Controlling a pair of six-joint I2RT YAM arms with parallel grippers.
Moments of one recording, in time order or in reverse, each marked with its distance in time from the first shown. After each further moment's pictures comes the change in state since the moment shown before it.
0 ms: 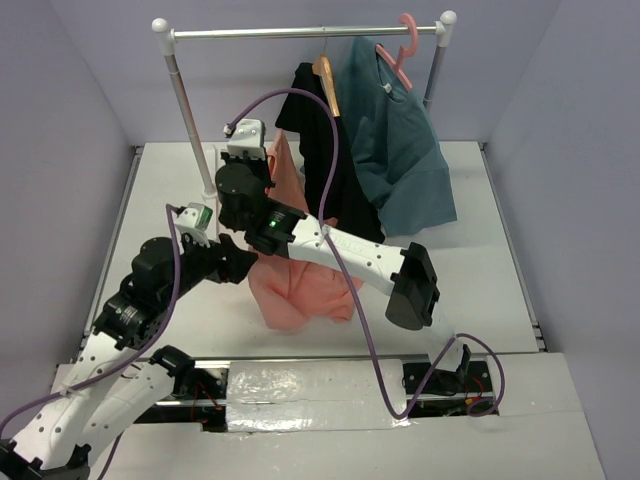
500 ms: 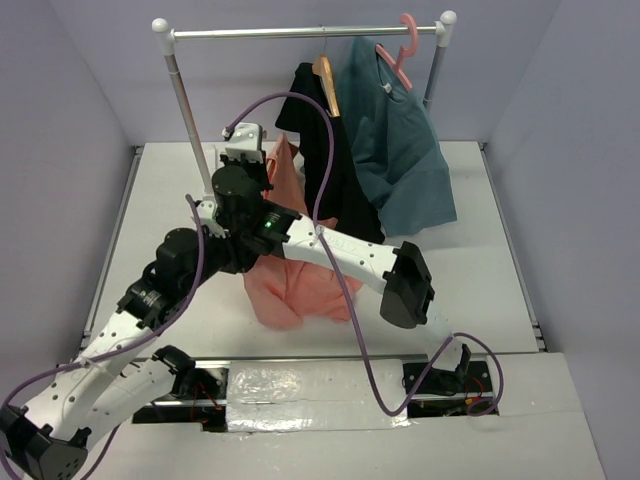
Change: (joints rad) left arm -0.043 0.131 -0.048 0.166 -0.067 -0.058; right arm -0.001 0.038 0.011 0.012 0.023 0.009
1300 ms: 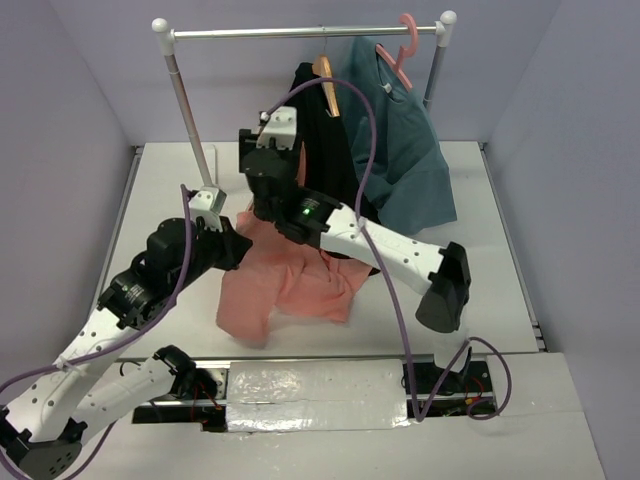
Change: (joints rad) left arm -0.077 0.035 0.224 -0.251 -0.116 0.042; right arm -0.058 -0.204 -0.159 -0.224 -0.269 0.323
